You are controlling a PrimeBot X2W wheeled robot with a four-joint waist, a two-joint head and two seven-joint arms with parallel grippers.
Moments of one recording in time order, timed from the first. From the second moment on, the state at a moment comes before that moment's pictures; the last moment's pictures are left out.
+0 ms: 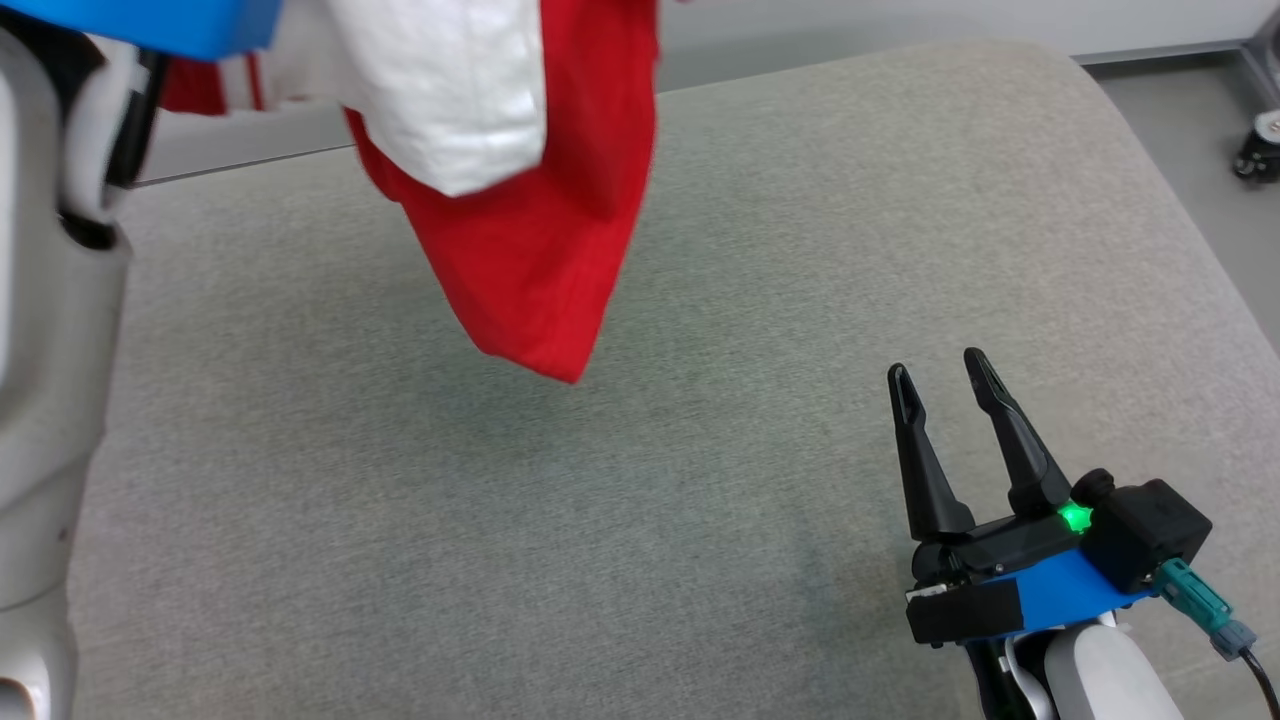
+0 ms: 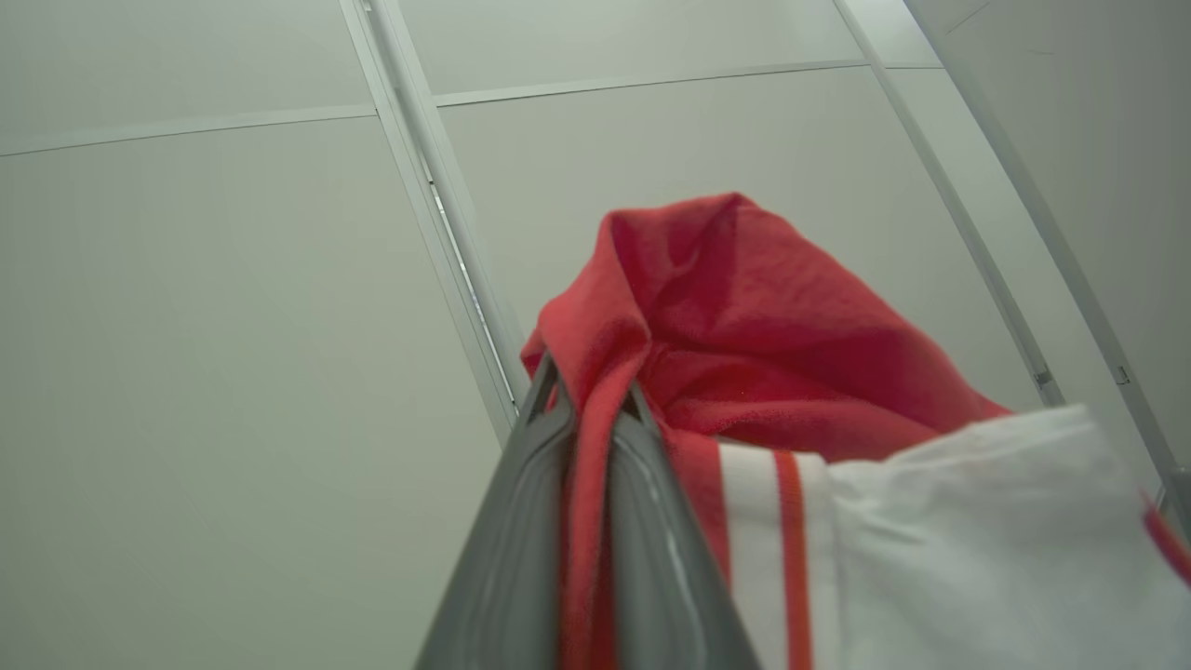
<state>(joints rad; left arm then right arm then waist) -1.09 0.39 -0.35 0.15 -0.23 -0.13 -0.07 -0.17 -0.05 0.14 0.08 0.24 0.13 -0.26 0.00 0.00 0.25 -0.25</state>
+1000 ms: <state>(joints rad) -0.41 0.27 -0.60 0.37 -0.35 -0.11 -0.18 -0.16 -0.05 0.13 0.11 0.23 0.13 -0.26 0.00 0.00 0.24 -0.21</state>
